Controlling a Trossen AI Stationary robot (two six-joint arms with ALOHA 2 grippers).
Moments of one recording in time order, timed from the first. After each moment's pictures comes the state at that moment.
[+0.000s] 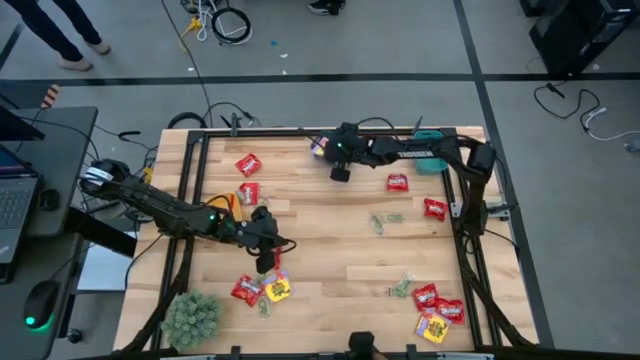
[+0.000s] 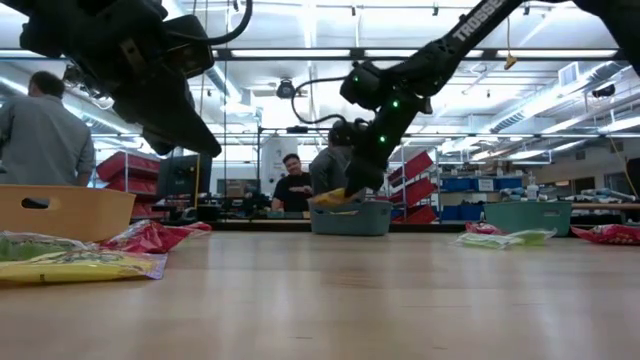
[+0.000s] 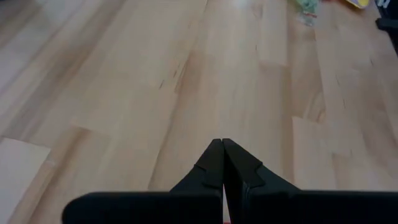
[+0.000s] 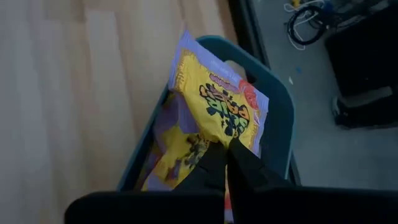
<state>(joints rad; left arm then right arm) -0.30 1.26 0.56 0.02 -0.26 -0.48 -0.45 1.91 1.24 -0.17 0.27 -0.43</state>
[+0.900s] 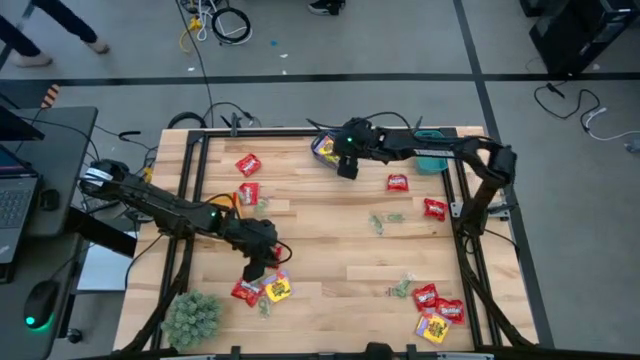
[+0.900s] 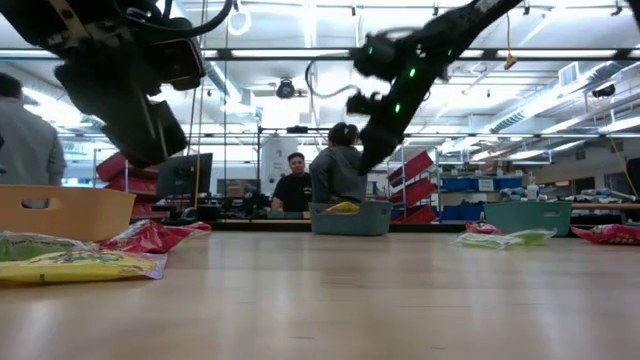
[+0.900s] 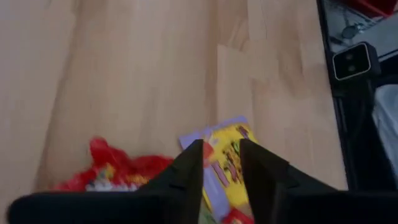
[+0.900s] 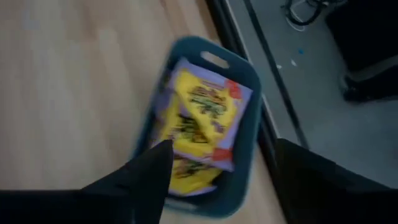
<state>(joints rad) -0.27 1.26 0.60 -0.13 0.17 -0.53 -0.42 1.73 1.24 -0.38 0.27 -0.27</state>
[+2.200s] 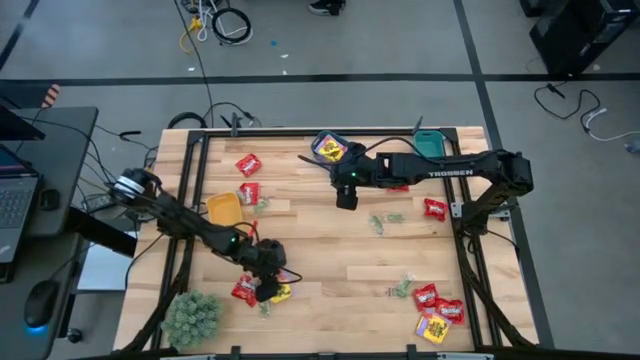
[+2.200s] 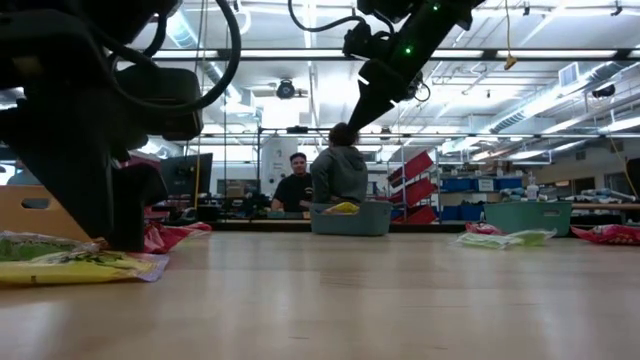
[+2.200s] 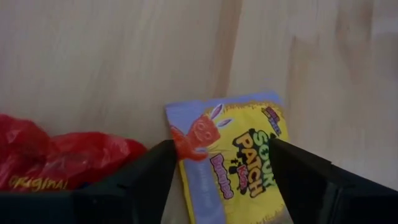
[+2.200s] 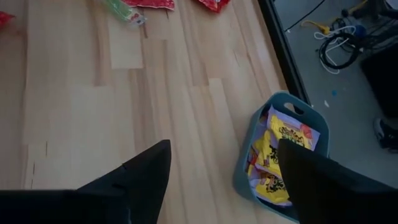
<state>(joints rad) -0.43 1.62 0.68 -0.02 0.04 -0.73 -0.15 1.62 1.24 -0.46 0.29 -0.16</state>
